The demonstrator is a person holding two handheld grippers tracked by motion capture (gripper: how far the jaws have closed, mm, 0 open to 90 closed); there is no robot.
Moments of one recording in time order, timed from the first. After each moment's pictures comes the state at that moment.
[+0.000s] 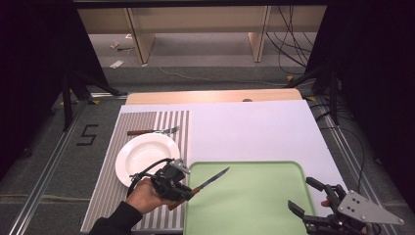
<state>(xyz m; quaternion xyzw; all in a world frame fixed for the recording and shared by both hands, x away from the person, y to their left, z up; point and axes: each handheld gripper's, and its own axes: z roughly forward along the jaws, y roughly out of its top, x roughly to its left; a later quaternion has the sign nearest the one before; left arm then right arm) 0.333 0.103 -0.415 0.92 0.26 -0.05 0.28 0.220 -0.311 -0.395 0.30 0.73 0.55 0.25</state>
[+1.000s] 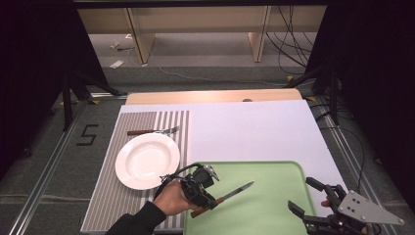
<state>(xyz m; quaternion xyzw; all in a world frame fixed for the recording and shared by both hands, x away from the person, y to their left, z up) 0.333 0.037 -0.434 0.94 0.23 -0.11 0.24 0.219 -0.311 -0.394 0.30 0.73 0.55 0.25</state>
